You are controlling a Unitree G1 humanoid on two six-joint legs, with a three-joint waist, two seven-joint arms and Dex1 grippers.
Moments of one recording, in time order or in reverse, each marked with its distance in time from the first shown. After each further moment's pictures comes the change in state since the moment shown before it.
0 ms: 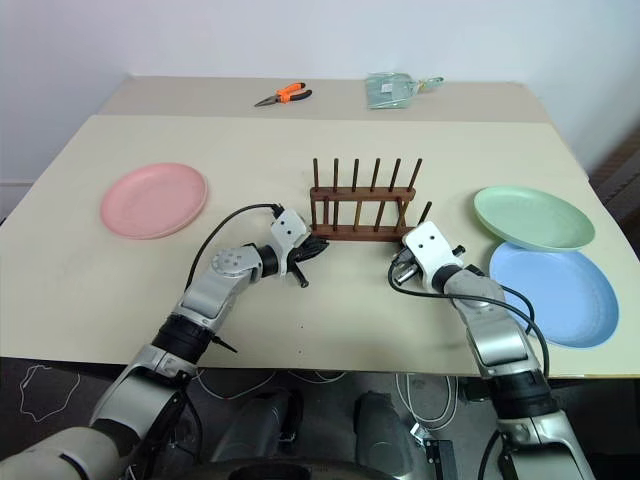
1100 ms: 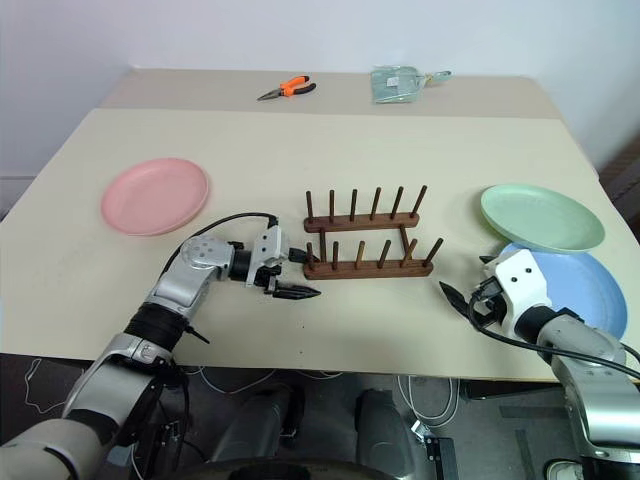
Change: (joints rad) left arm -0.022 0.158 0.004 0.046 -0.009 -0.193 -0.606; right arm 0.462 -0.175 -0.394 -0.353 0.296 0.047 0.192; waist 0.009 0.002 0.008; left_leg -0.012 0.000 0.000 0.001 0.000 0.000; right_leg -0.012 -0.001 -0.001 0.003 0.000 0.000
